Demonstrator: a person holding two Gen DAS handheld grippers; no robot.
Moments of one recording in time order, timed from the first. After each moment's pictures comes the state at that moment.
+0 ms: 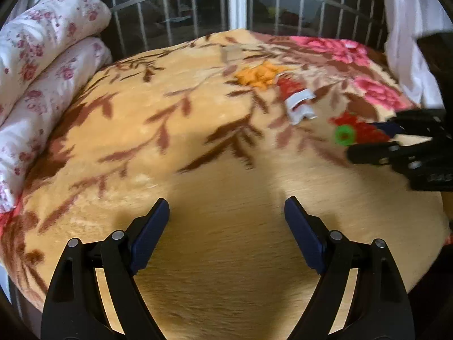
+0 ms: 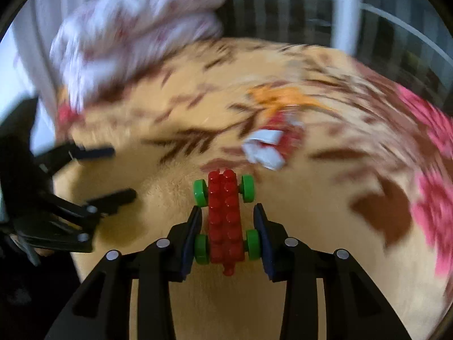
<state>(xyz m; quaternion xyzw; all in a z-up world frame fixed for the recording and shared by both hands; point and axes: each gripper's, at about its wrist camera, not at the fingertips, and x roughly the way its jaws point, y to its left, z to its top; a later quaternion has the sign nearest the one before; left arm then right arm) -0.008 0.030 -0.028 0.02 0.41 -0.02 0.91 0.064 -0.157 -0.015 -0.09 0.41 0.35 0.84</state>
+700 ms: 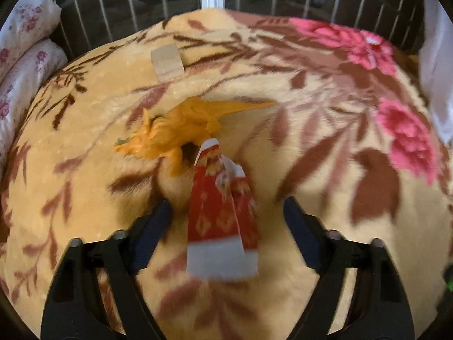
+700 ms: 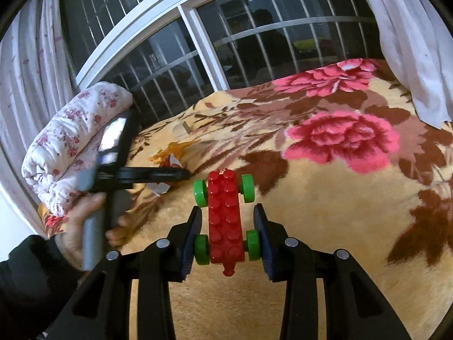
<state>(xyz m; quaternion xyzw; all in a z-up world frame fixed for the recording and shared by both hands) 0.176 -0.064 -0.048 0.01 0.49 0.02 0.87 0.026 -0.306 -0.014 0.12 0.32 0.21 0.92</state>
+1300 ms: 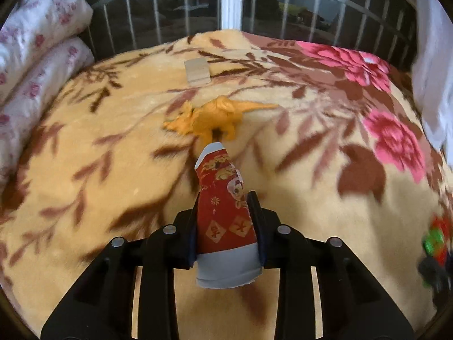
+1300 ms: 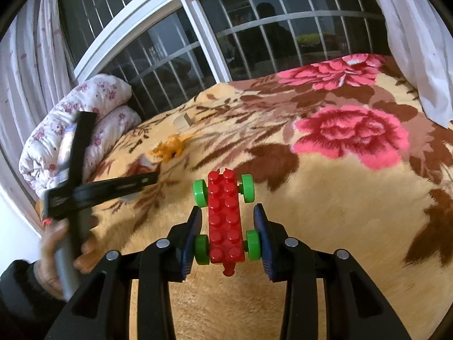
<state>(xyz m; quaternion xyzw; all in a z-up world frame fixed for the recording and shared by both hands) 0.097 -0.059 -0.013 -0.01 0.43 0.03 0.90 0.034 -0.288 -0.020 0.11 0.34 0.21 0.91</state>
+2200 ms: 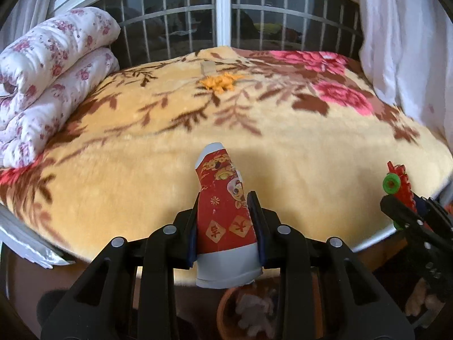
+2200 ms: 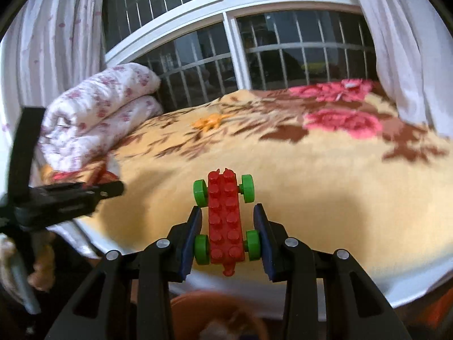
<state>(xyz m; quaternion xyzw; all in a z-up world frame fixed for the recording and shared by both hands) -0.119 -0.048 -0.013 0.01 0.37 0.00 0.93 -0.142 -0.259 -0.036 0.07 0.28 0.21 0.94</state>
